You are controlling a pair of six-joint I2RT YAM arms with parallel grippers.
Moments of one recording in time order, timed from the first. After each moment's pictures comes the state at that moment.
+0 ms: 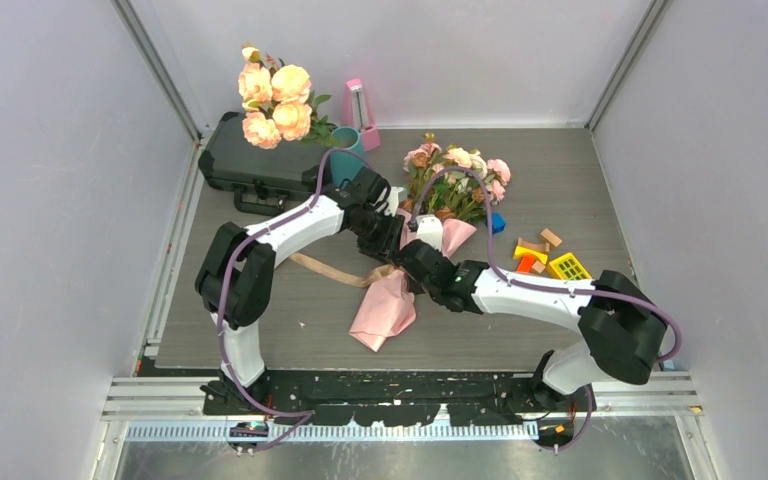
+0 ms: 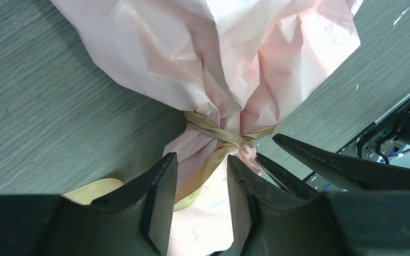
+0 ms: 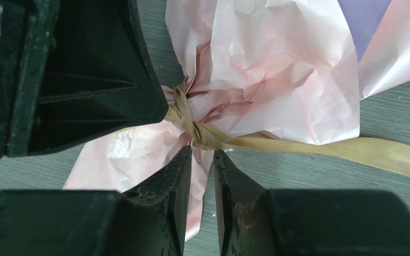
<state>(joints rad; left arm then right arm) -0.62 1.87 1.40 -0.64 0.38 -0.28 0.97 1.46 0.84 -0.20 0.45 0.63</state>
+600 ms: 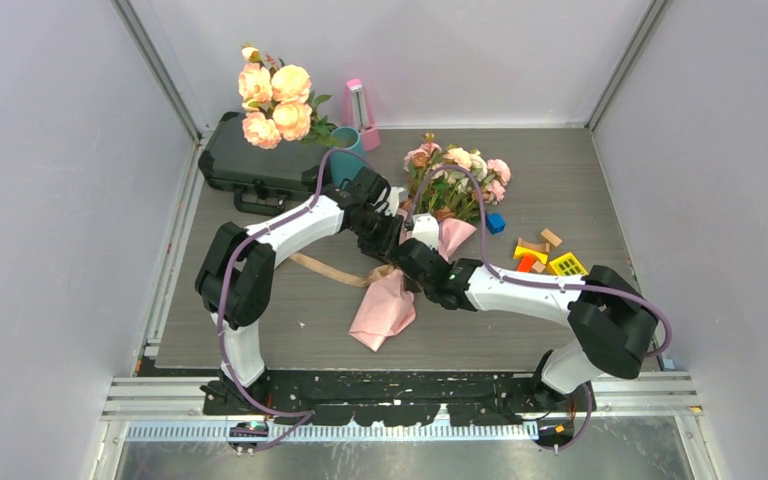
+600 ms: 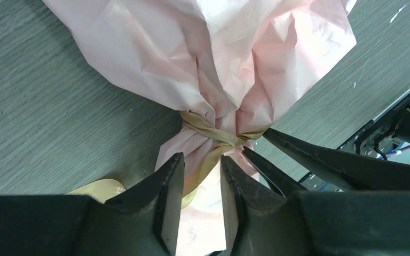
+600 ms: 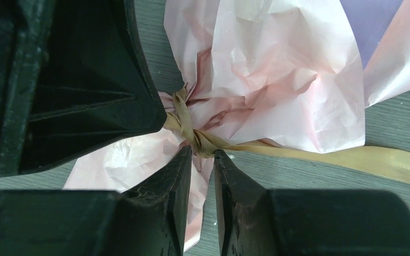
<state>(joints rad) -0.62 1.87 1.40 -0.64 0.39 -0.28 0.97 1.51 0.86 -0.20 0.48 0.63</state>
